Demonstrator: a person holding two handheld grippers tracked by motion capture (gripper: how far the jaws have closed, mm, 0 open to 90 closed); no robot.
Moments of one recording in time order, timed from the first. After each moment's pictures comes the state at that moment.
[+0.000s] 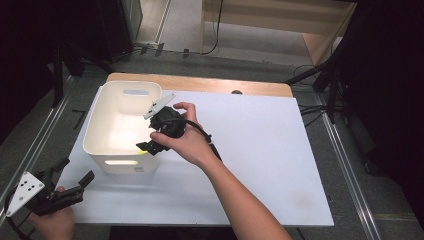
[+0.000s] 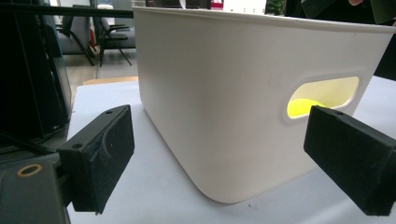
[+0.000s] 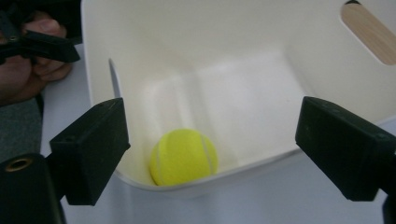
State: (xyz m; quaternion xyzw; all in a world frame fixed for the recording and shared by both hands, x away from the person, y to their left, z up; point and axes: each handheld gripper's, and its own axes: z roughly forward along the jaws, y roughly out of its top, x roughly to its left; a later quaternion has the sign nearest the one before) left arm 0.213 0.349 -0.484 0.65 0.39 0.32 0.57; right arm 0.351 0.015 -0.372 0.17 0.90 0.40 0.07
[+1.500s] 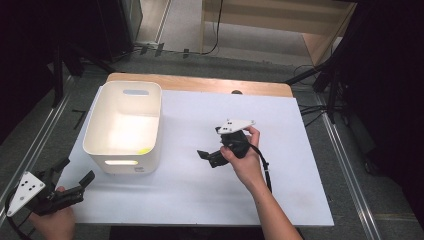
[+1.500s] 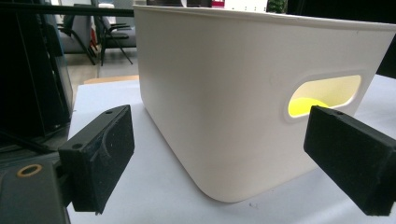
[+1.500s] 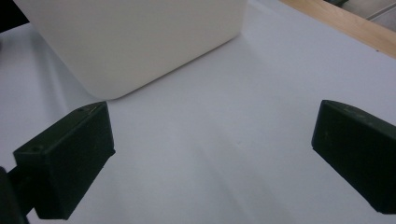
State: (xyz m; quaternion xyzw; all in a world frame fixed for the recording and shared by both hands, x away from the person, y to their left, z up) left arm 0.213 0.348 -0.484 0.66 0.39 0.32 0.56; right arm 0.316 -0.139 -0.434 0.31 0.83 0.45 0.12
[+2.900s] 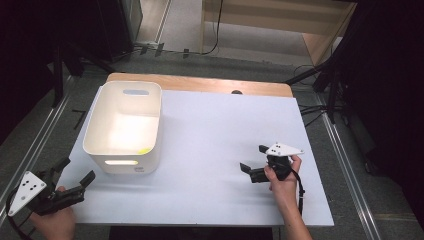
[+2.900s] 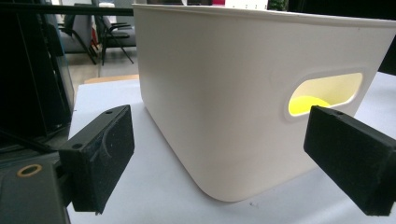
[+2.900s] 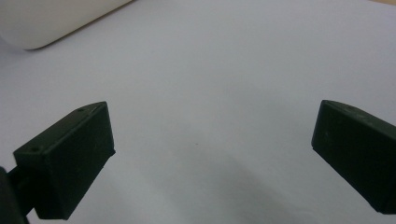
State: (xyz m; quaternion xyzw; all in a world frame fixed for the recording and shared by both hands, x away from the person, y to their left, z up) left arm 0.213 0.347 -0.484 0.66 0.39 0.32 0.56; right arm 0.268 -0.253 -0.495 0.42 0.77 0.46 0.16
